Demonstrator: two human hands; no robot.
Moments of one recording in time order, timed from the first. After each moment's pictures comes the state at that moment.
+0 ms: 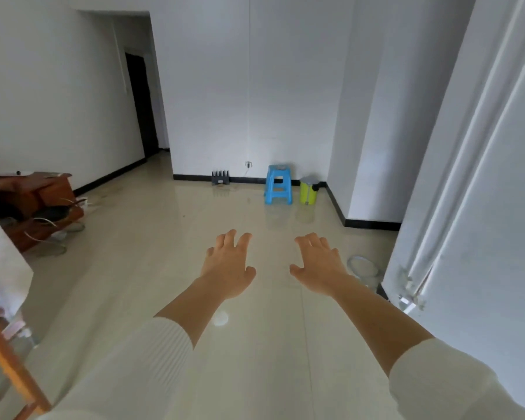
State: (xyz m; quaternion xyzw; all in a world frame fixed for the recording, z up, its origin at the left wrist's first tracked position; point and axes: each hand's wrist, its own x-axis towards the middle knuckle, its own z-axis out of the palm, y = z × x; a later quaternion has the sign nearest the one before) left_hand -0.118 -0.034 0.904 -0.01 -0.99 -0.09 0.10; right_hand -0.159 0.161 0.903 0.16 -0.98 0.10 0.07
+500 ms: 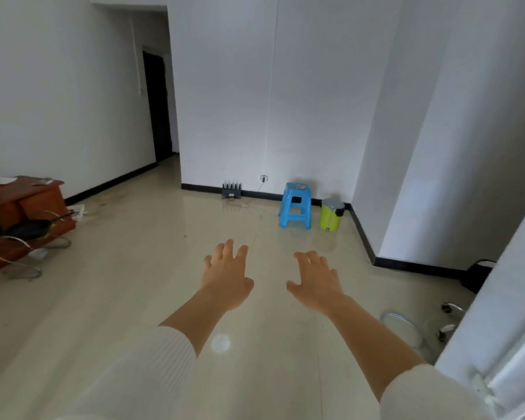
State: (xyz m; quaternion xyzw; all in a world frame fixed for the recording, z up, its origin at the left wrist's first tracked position) left_hand -0.565 -0.120 0.903 0.05 -0.99 -0.06 0.10; right_hand -0.613 0.067 0.901 0.16 -0.98 0.10 0.04
